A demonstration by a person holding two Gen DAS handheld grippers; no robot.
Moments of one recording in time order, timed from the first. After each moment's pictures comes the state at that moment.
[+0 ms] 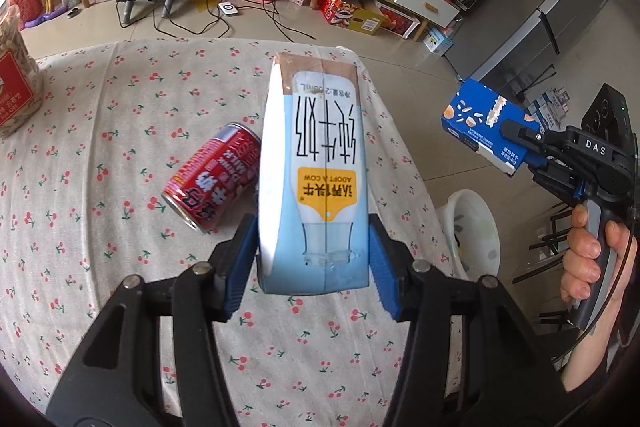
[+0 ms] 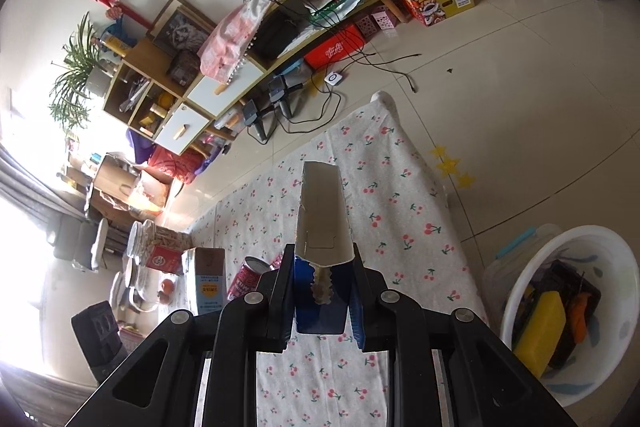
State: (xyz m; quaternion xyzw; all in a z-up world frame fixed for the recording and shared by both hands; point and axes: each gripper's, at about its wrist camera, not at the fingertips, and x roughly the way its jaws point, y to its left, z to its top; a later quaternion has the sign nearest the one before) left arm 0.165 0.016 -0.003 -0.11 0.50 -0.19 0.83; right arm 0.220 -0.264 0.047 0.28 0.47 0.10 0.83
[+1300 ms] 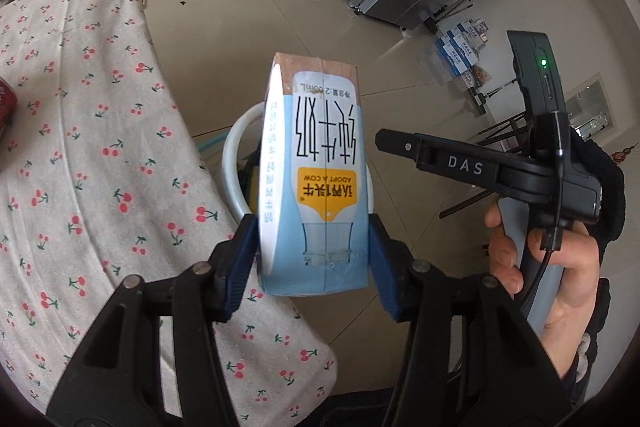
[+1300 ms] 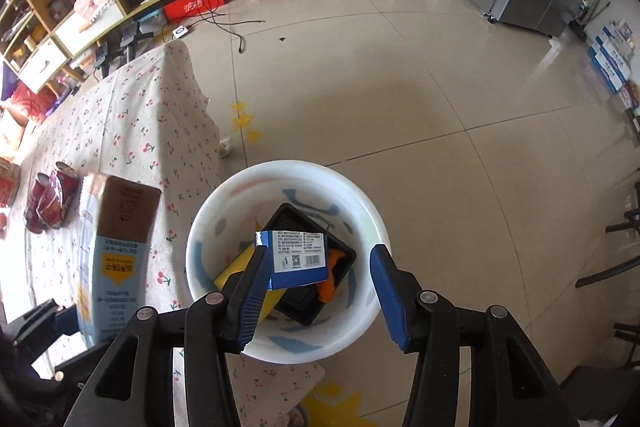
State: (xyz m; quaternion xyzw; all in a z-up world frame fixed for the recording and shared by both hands) left arm 0.110 -0.216 -0.028 -0.10 0.54 -0.37 0.75; right arm 0.136 -0.394 0.003 0.07 0.57 -0.12 0.81
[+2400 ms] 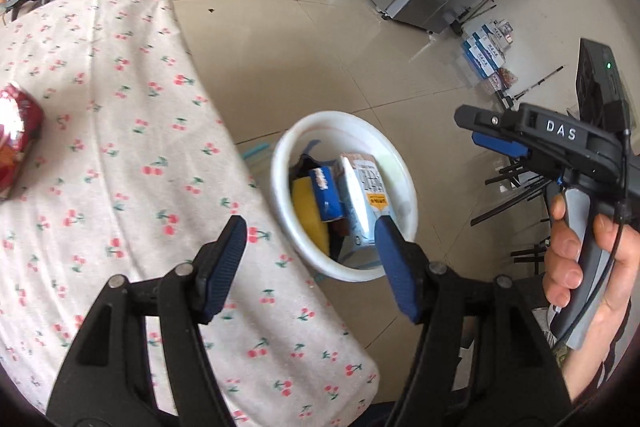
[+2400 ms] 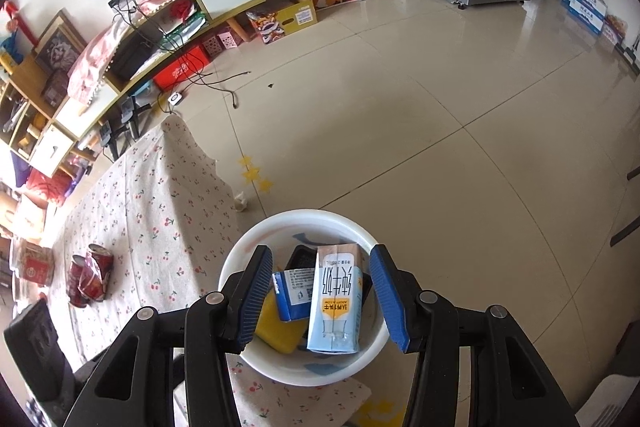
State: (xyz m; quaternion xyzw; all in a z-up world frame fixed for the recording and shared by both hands) left arm 0.133 -0.188 -0.023 -0.07 0.53 -0.31 0.78; right arm 0.134 -0.421 0.029 0.18 0.51 -0.13 0.83
